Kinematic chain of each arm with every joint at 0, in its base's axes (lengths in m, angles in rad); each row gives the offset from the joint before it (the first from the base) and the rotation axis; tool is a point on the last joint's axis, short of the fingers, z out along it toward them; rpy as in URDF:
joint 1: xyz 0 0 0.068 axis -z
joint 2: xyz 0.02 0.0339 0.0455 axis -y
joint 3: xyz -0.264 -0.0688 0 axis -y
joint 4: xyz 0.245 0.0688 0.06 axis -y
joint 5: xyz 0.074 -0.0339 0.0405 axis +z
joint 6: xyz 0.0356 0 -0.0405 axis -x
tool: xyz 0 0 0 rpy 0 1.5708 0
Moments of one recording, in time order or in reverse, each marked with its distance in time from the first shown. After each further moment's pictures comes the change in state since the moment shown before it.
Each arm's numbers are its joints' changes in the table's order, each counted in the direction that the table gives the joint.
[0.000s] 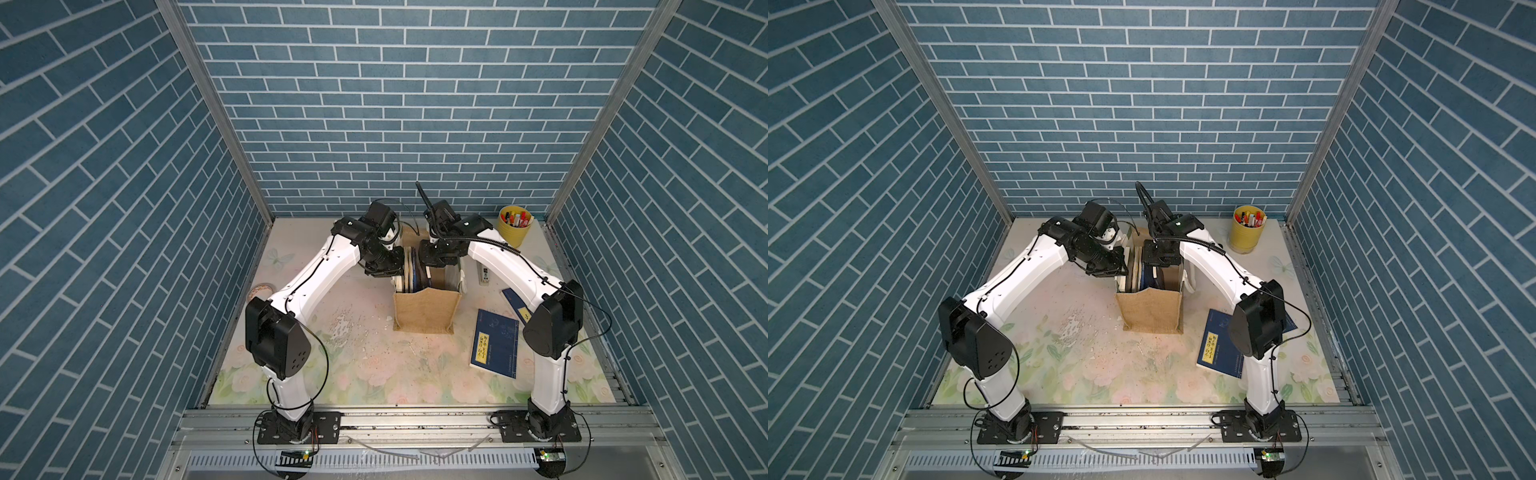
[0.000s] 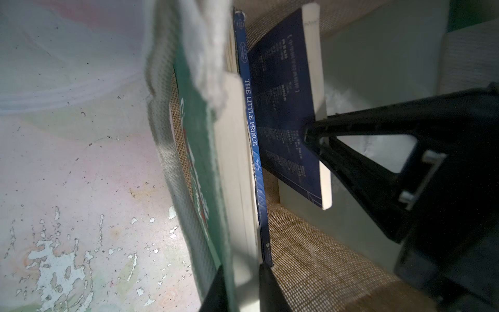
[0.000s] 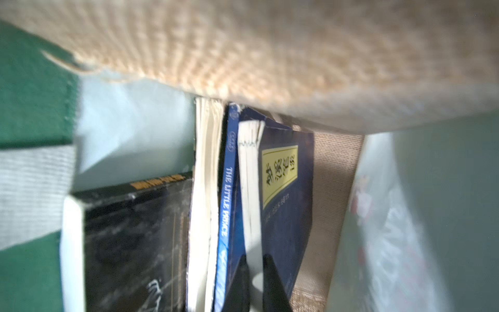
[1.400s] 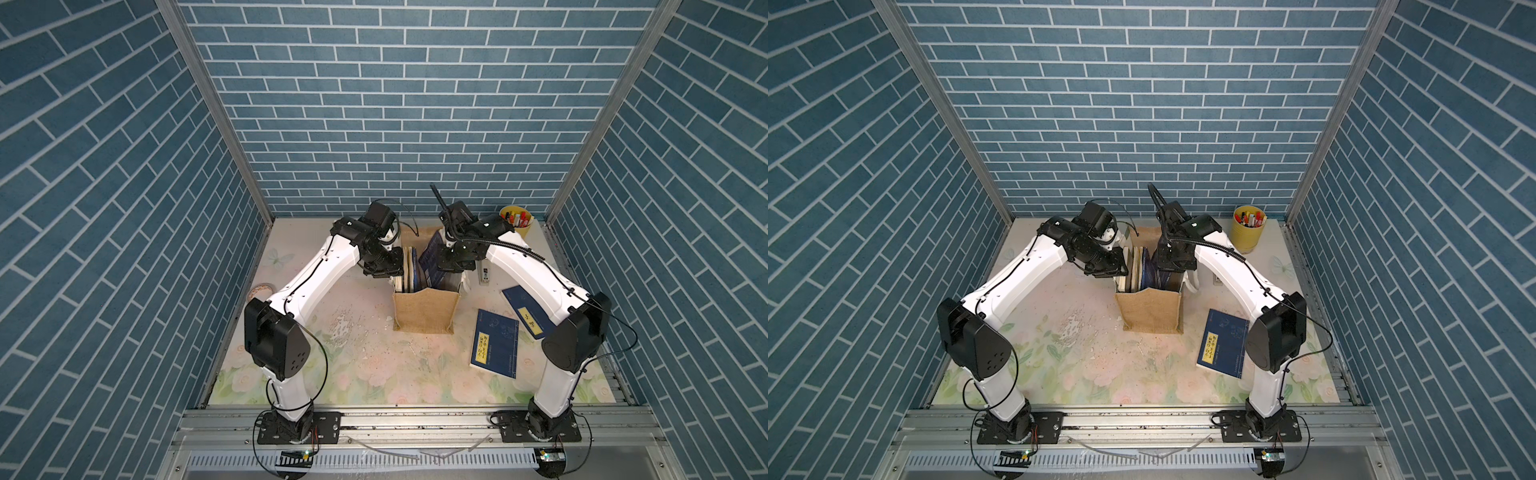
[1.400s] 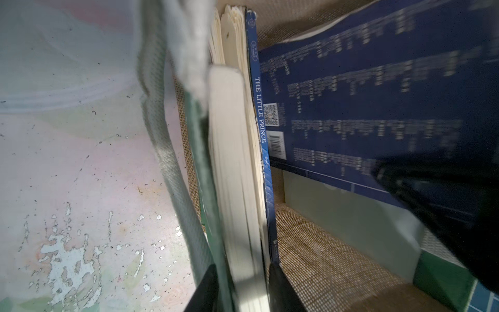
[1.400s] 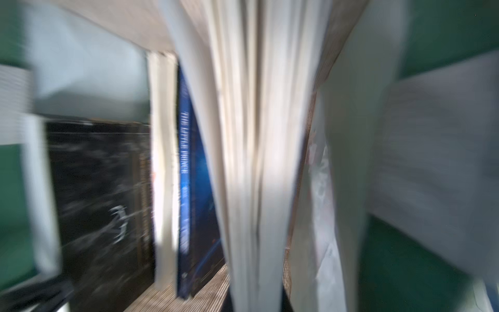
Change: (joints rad) left arm 0.000 0.006 0.001 -0.023 0.033 -0.004; right arm 0.023 0.148 -0.022 -0.145 -0.032 0.008
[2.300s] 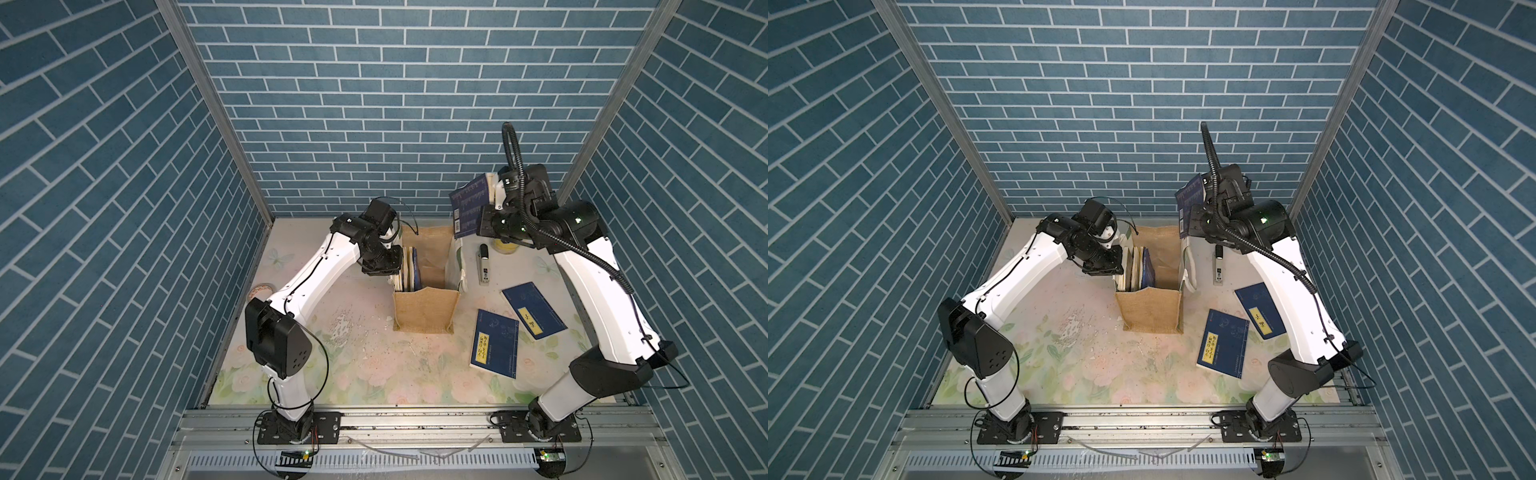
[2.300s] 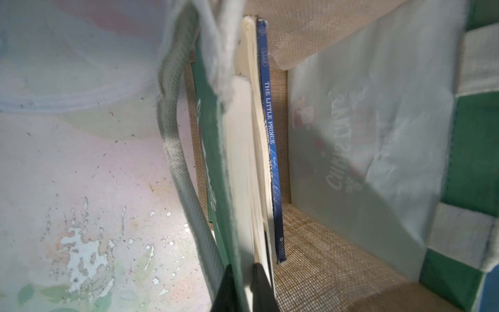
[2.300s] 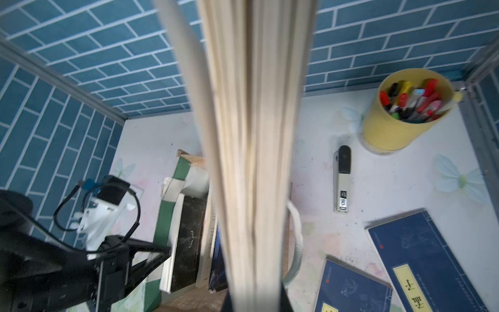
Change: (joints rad) left arm -0.001 -0.016 0.064 -0.053 0.040 -0.002; right arm 0.113 0.204 0.274 -0.065 -0.163 0.068
